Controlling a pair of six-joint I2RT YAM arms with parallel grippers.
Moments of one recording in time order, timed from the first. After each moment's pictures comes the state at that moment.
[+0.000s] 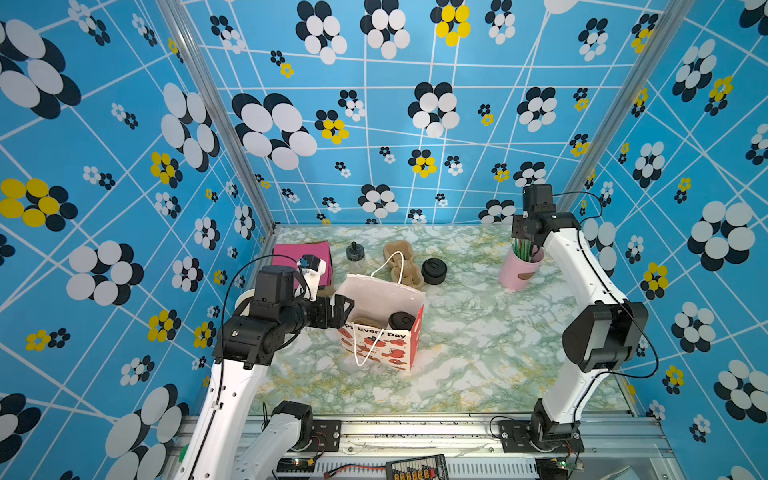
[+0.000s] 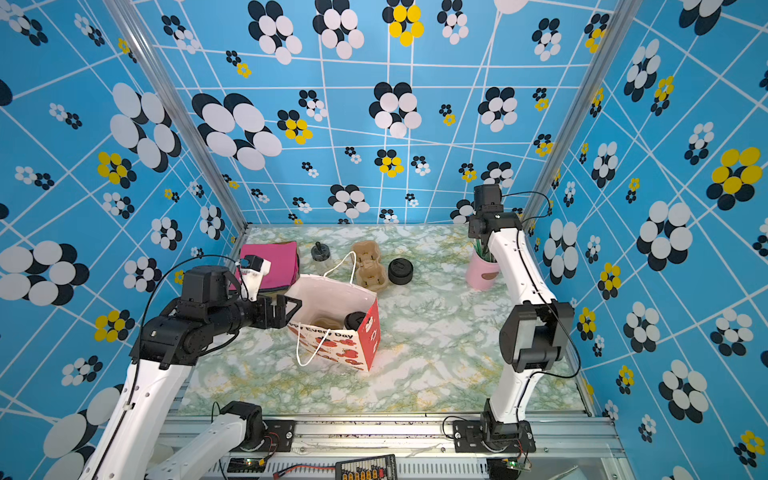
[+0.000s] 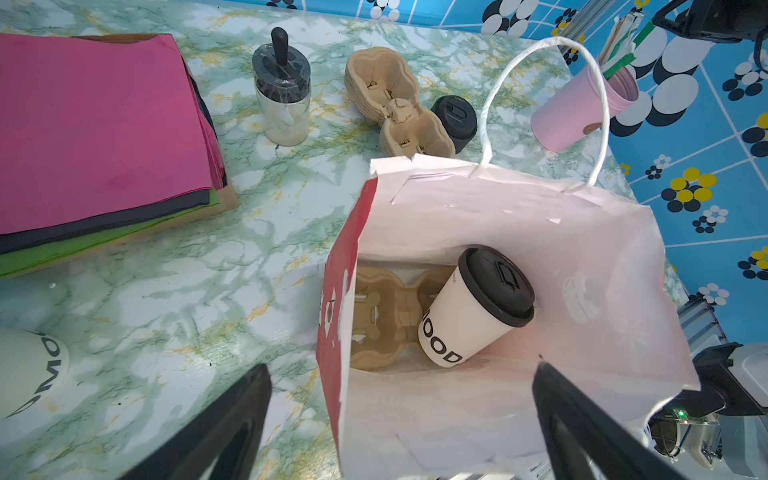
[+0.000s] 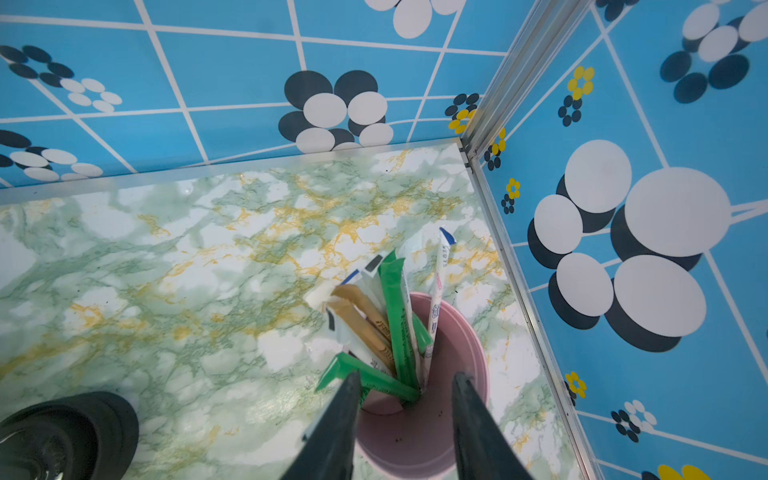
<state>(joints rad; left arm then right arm) -0.17 0.89 1.18 -1.02 0.36 -0.16 0.07 1.85 1.85 -0.78 0.42 0.07</state>
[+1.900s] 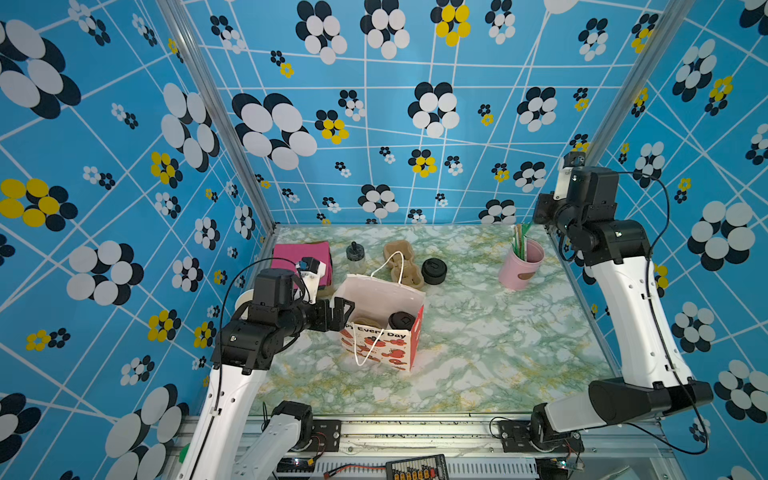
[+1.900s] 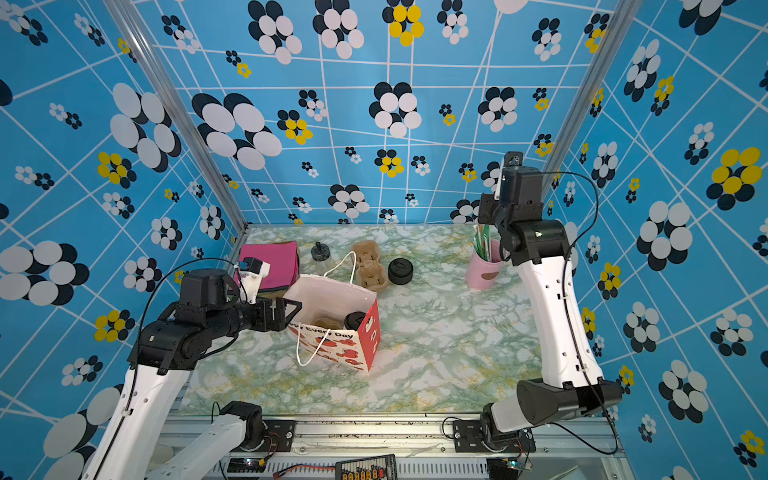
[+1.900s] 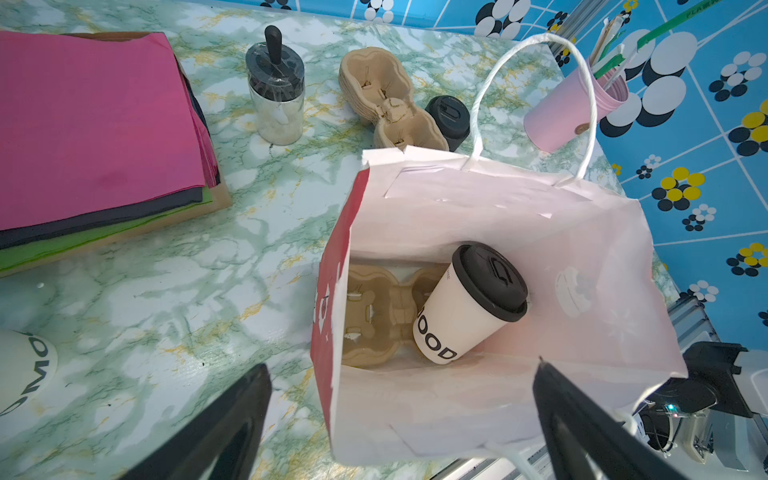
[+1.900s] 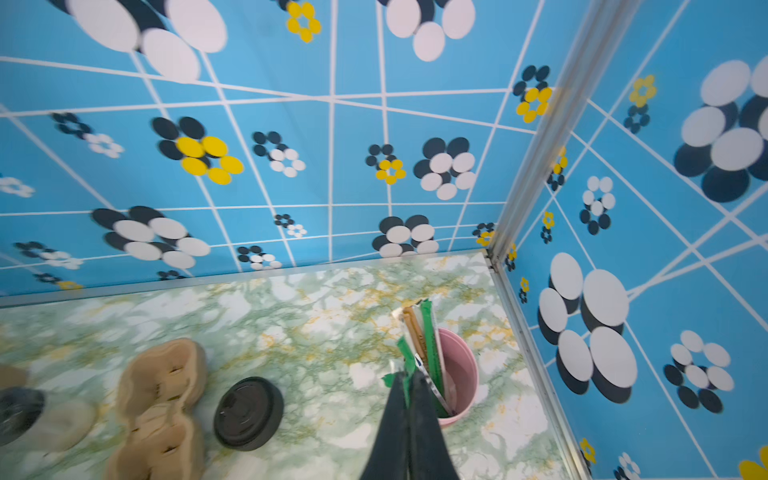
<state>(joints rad) -0.17 0.86 1.16 -1.02 0.37 -0.16 0.17 1.46 1.94 -0.86 0.27 0.06</state>
